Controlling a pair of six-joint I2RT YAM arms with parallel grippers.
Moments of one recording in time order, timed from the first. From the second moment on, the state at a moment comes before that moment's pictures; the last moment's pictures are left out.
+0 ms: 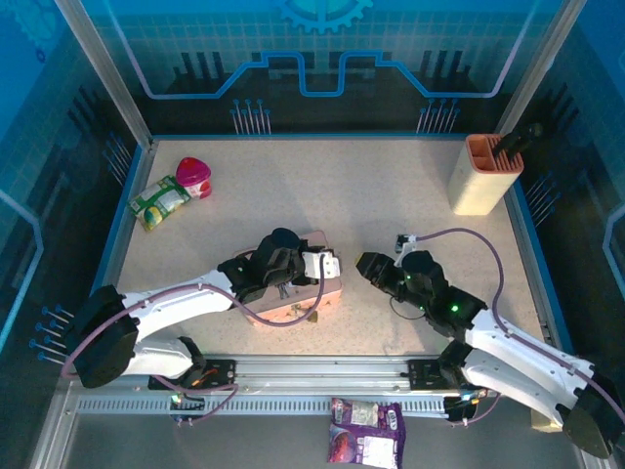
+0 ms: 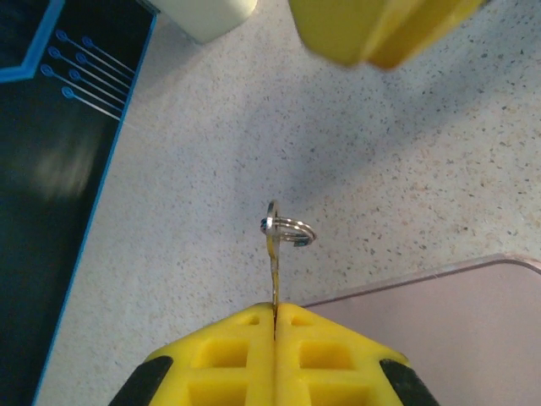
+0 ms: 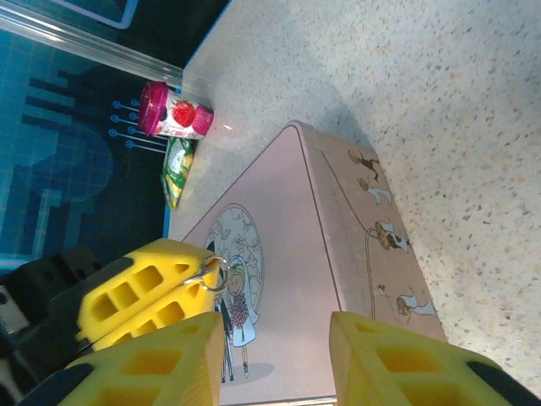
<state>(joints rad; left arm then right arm) -0.83 1.30 0.72 0.08 0.04 0.79 0.75 0.79 0.44 -0.08 0.01 1.16</state>
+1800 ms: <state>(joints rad) -0.88 1.25 0.58 0.31 0.03 0.81 0.77 0.94 0.40 0.21 -0.08 1.33</state>
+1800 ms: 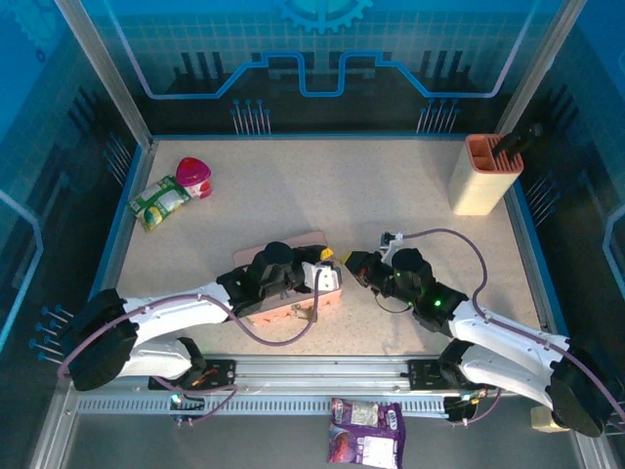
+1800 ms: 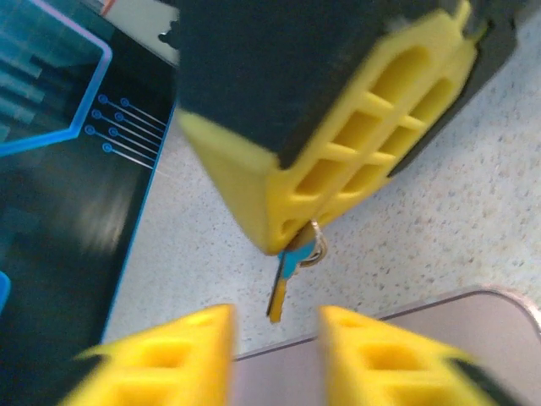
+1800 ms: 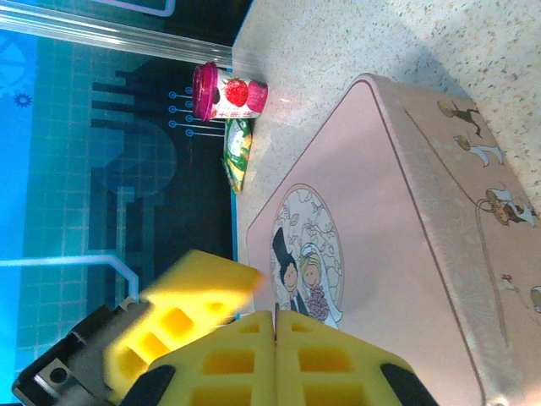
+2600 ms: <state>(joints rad) -0.70 0.91 0.45 0.34 0.22 -0.55 0.85 1.08 0.31 0.71 0.02 0.92</state>
